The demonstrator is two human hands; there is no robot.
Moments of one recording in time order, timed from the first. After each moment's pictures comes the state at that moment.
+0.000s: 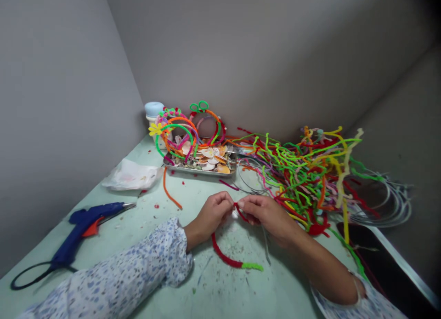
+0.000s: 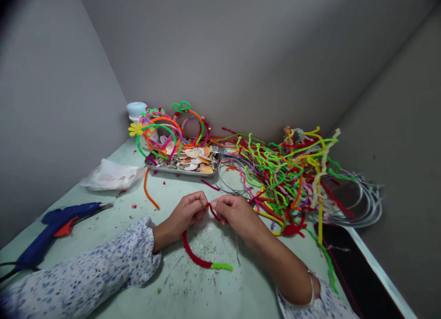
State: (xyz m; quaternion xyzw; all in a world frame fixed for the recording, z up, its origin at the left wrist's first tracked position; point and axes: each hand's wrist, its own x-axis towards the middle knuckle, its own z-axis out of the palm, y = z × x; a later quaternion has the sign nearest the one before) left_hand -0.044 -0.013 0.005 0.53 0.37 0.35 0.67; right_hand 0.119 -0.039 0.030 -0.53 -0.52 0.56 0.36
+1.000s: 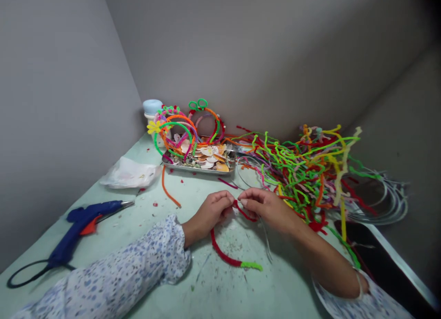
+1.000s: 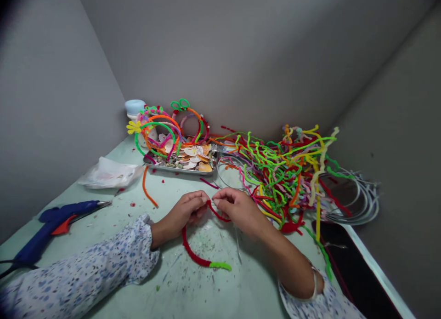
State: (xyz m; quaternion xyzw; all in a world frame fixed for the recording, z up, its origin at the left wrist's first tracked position) left_hand -0.044 -0.011 0.005 0.51 0.34 0.34 0.72; right_hand 0.131 -0.033 0.035 -0.54 -0.55 0.54 0.34
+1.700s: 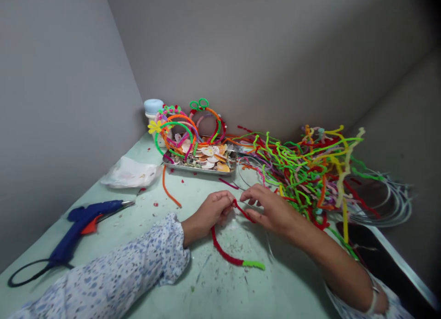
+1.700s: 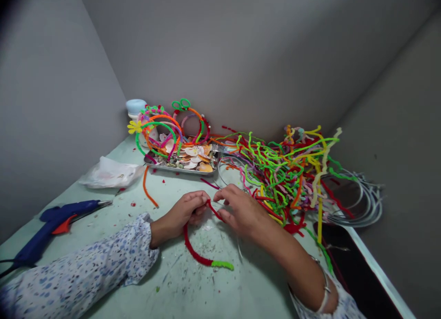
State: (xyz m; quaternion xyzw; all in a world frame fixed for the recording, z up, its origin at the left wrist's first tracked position) left_hand -0.043 -0.008 0.003 0.48 0.32 0.33 0.74; right_hand 0.147 -0.034 0.034 -0.47 -0.83 0.18 0.25
